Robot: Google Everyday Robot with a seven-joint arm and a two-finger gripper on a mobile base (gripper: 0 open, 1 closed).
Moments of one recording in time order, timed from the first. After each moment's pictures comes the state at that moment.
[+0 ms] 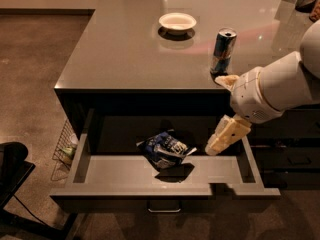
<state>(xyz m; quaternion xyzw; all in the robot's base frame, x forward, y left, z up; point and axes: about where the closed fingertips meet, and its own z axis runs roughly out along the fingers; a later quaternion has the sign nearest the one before) 0.476 -0.136 0.870 -0.60 0.73 0.06 0.31</state>
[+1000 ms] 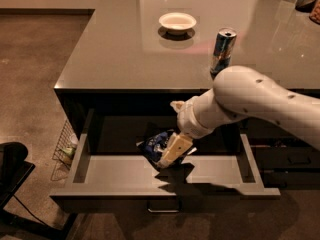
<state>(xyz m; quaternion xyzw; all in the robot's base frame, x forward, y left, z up) 0.522 -0.040 0.755 -0.62 0.72 0.12 0.30</state>
